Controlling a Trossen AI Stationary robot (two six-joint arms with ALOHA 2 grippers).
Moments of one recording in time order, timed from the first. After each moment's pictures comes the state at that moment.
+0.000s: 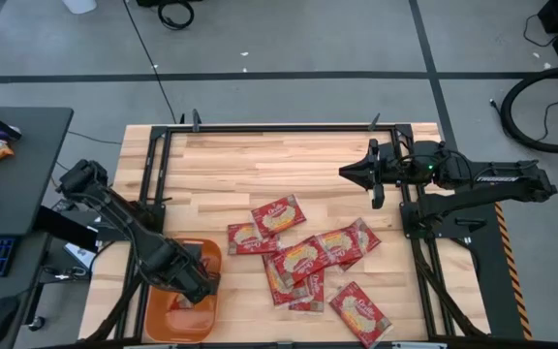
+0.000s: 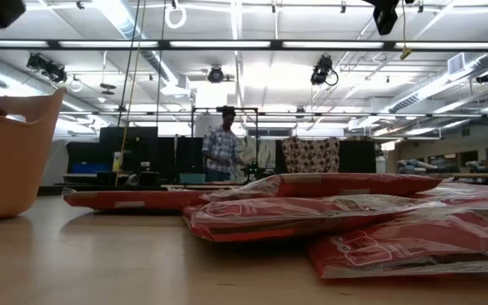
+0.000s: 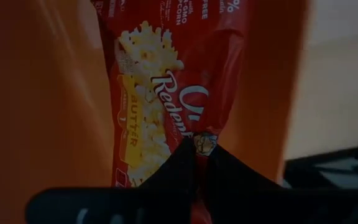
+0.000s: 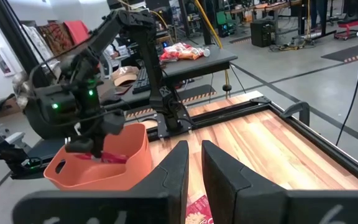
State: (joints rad) left arm -0.73 1.48 1.08 -0.93 0.11 -2.14; right arm -0.05 0.73 0.74 -0.08 0.03 0.24
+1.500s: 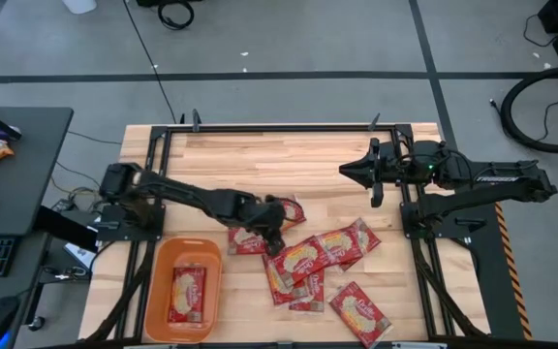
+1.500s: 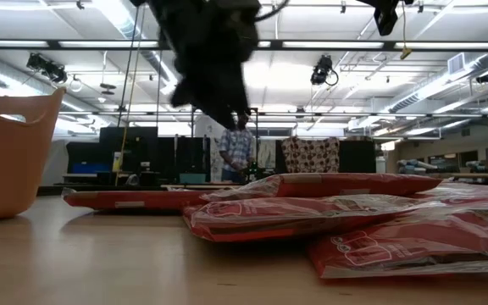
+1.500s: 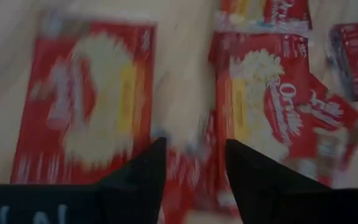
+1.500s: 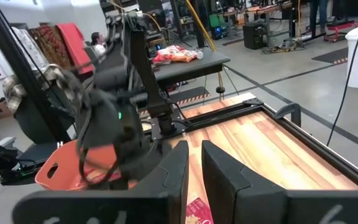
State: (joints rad) left arm -0.15 1.78 1.29 -0.47 -0.09 -0.59; right arm -0.05 0.73 0.74 -0.08 0.06 0.24
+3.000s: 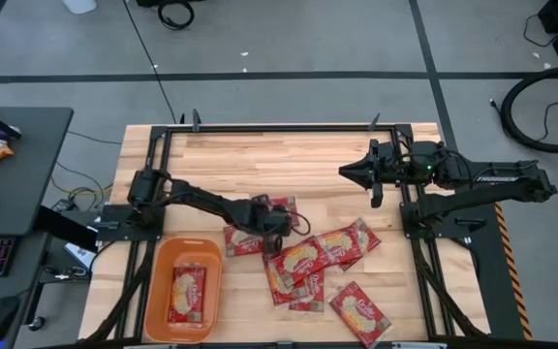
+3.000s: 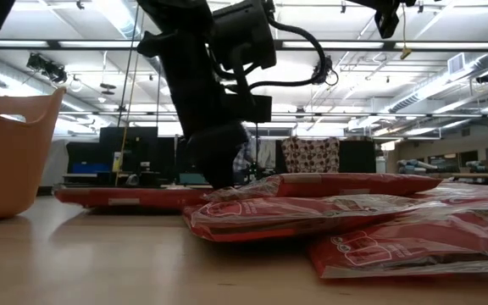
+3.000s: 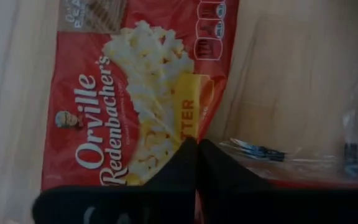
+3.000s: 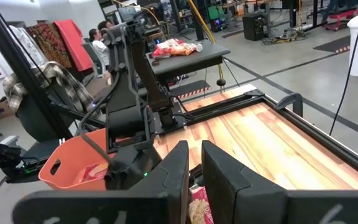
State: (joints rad) left arm -0.13 2.00 1.29 -0.50 -0.29 -0.30; right arm -0.05 0.73 0.74 -0.11 0.06 0.27
